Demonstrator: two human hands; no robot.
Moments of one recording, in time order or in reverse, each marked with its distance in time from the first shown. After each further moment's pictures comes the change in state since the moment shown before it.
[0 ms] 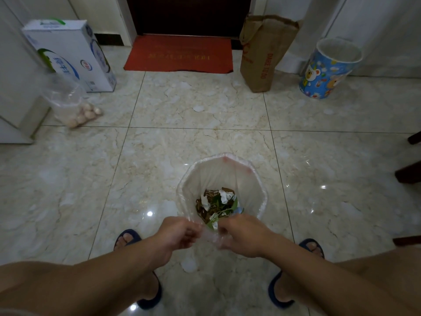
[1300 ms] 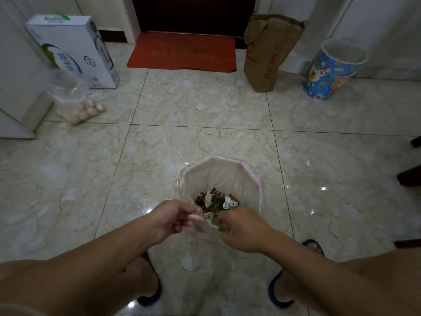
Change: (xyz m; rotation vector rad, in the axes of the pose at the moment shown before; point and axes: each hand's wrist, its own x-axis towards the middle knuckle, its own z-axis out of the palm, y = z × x) left_hand 0.004 0.032 -0.023 -0.032 -0.170 -0.056; right_hand 0.008 -0.008 -0.009 0.008 0.102 -0.006
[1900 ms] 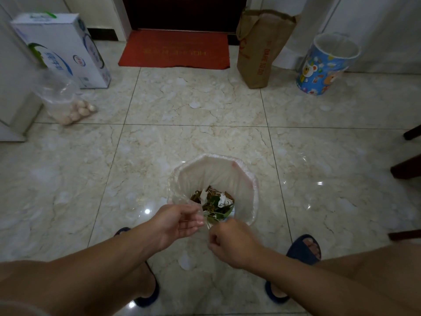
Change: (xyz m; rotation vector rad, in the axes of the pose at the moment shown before) left_hand -0.002 -0.008 0.023 -0.181 -0.023 0.027; right_hand -0.017 -0.023 0.022 0.101 0.001 0.085
